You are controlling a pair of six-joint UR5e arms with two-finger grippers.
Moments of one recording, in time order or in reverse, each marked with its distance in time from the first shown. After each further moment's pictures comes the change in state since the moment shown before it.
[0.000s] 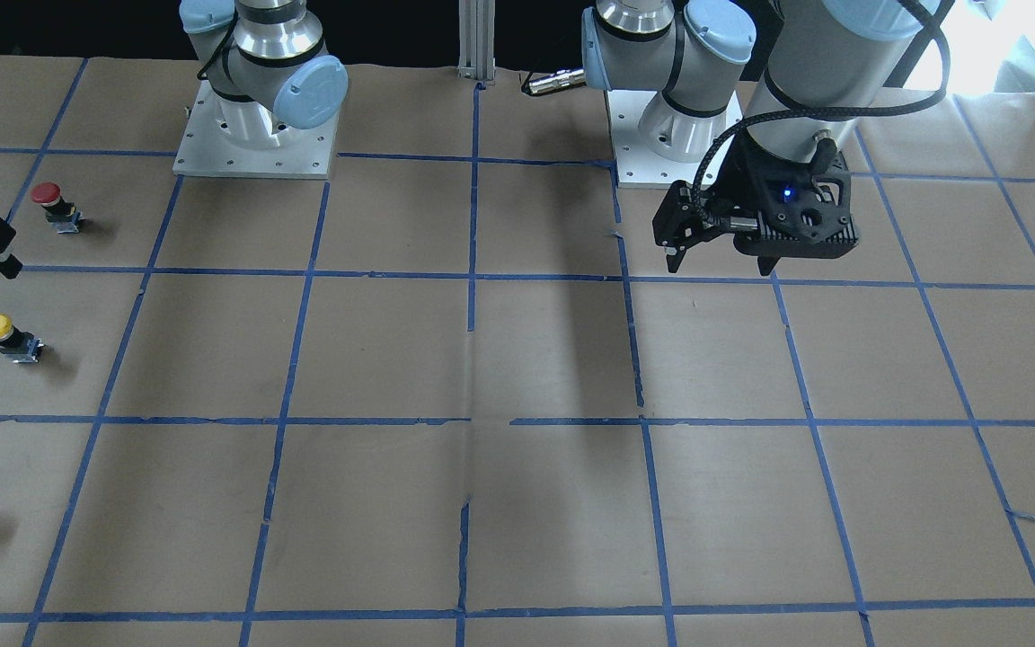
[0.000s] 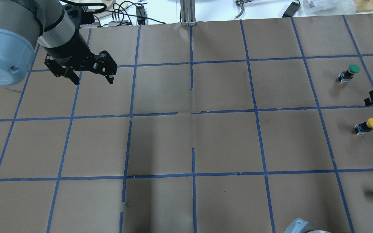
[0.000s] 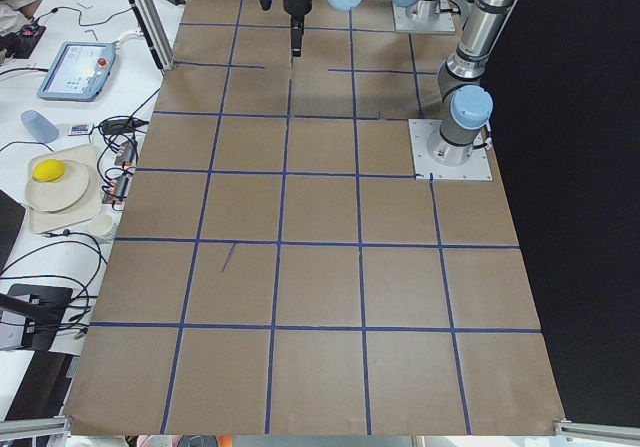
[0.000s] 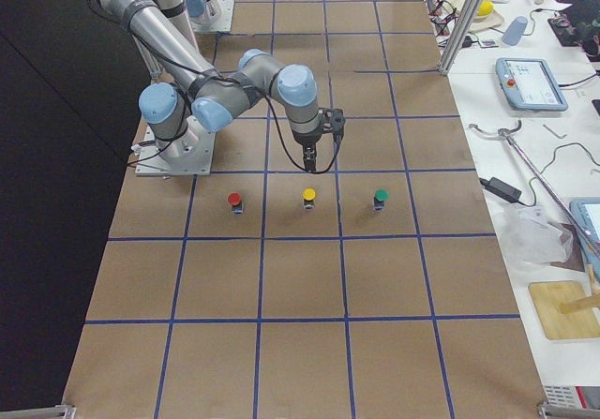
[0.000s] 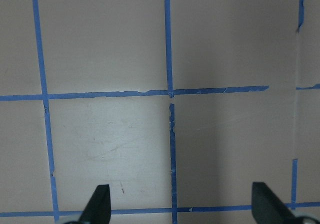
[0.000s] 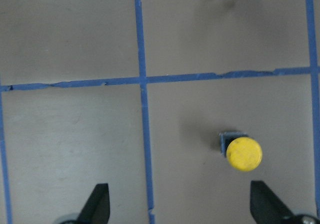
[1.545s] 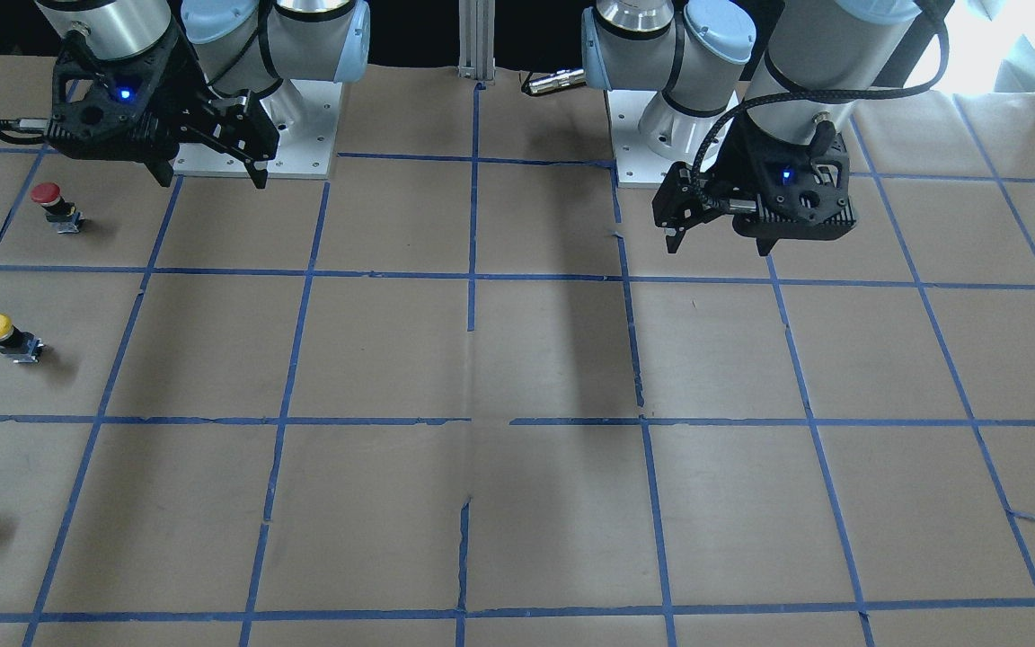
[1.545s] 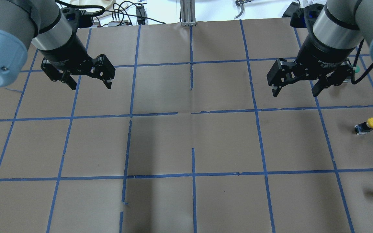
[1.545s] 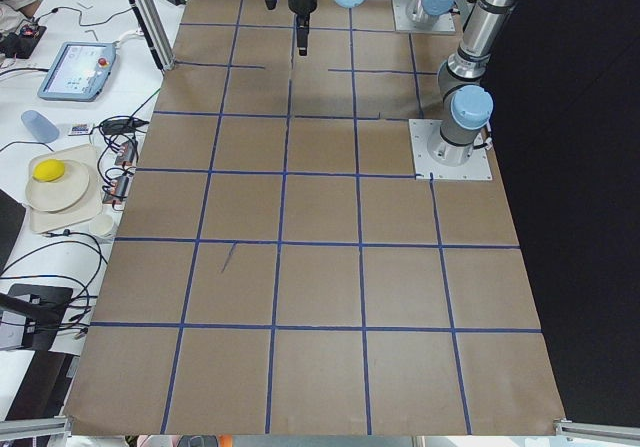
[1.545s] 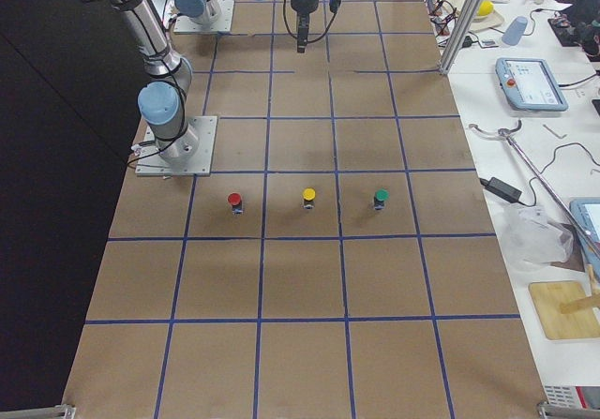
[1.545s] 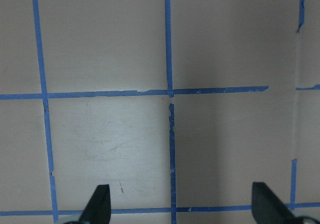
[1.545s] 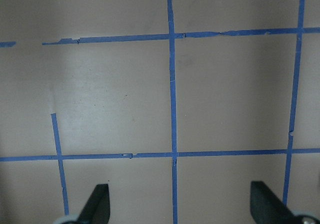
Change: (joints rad) left arm 0.003 0.023 0.010 -0.074 0.001 -0.004; right arm 0.633 -0.064 -0.246 0.366 -0.111 0.568
